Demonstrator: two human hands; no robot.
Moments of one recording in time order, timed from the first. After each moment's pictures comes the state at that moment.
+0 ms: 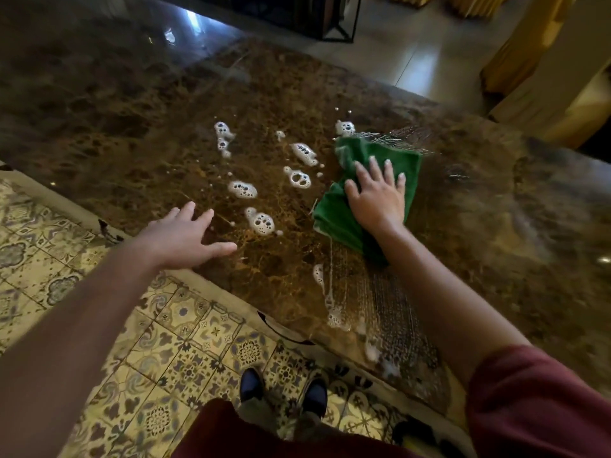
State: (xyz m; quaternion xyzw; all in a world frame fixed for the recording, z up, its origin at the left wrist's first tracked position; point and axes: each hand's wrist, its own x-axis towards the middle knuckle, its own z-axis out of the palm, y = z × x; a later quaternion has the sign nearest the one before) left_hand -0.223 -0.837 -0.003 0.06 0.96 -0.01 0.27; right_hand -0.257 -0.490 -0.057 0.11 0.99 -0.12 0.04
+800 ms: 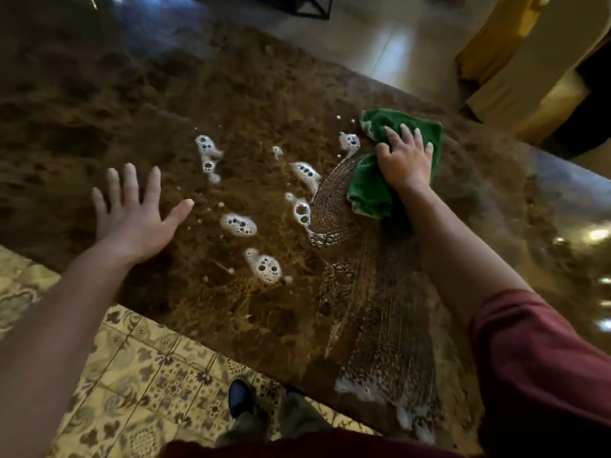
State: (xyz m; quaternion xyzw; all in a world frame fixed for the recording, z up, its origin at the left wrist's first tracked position) left_hand -0.354 -0.893 -0.059 0.00 0.98 0.05 0.18; right_hand -0.389 -0.438 -0.048 0.21 0.97 -0.11 0.03
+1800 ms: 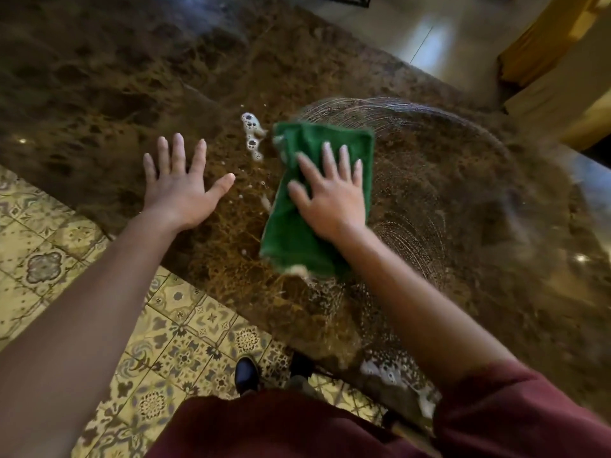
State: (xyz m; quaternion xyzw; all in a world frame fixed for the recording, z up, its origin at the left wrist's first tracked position) left_hand -0.351 -0.898 -0.063 0.02 0.99 0.07 0.16; right_hand -0.318 -0.633 -0.059 -0.01 0.99 -0.09 0.06
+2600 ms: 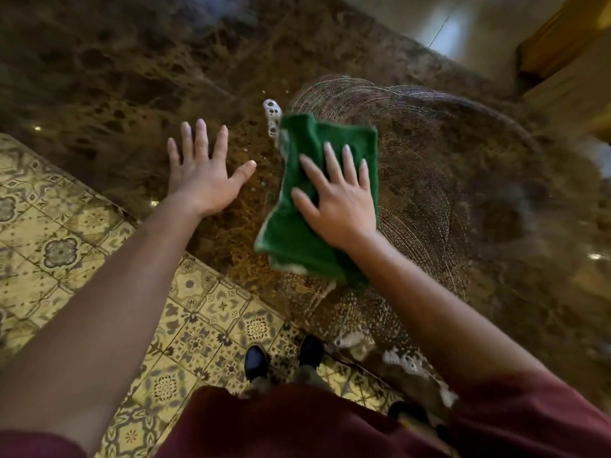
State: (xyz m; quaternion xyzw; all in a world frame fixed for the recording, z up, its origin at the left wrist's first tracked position) left_hand -0.353 -0.898 -0.063 0.02 0.99 0.06 0.15; right_hand -0.292 -0.658 -0.059 -0.06 0.99 -0.09 0.06
